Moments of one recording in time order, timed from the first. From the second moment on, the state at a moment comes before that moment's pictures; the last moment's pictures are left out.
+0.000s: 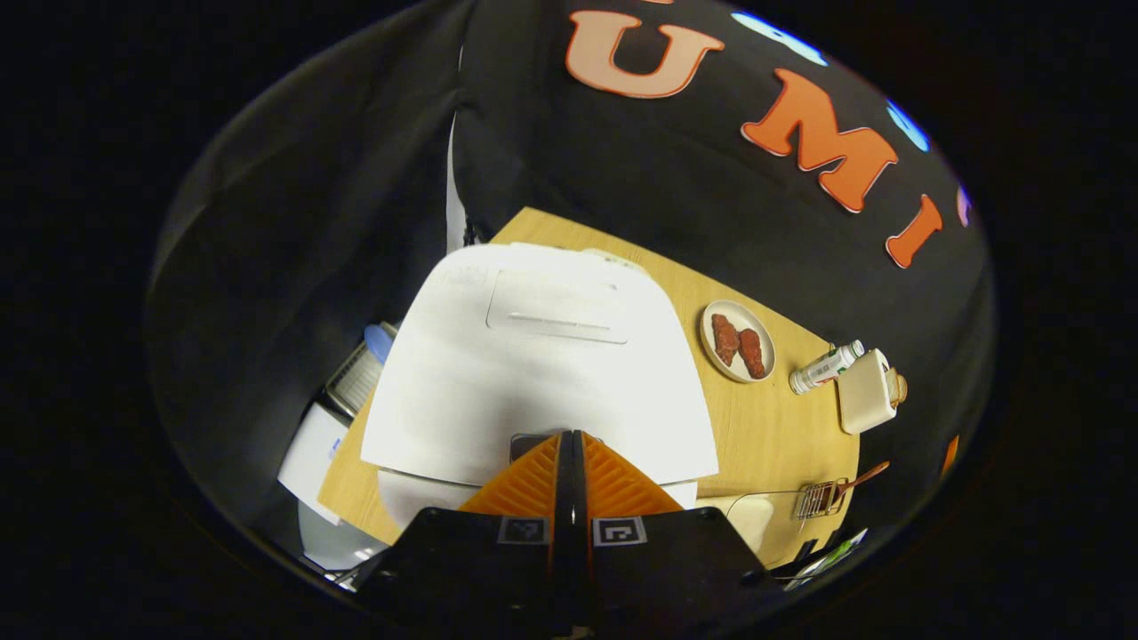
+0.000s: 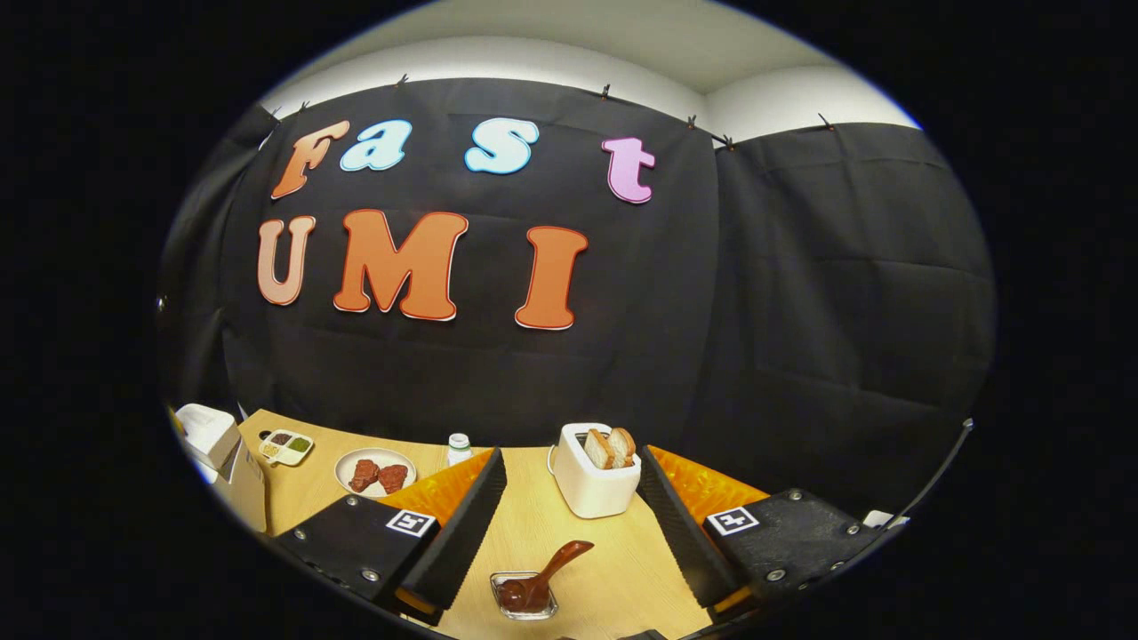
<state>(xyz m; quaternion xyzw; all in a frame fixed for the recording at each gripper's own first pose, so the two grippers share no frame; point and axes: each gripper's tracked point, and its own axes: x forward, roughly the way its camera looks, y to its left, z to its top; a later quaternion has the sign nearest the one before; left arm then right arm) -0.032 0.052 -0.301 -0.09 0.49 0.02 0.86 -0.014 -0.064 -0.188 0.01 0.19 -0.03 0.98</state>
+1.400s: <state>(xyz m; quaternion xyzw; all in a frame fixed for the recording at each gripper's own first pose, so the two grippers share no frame) -0.063 -0.037 -0.102 0.03 0.15 -0.01 0.99 -0.012 -0.053 -0.388 0.14 0.42 0.04 0.90</state>
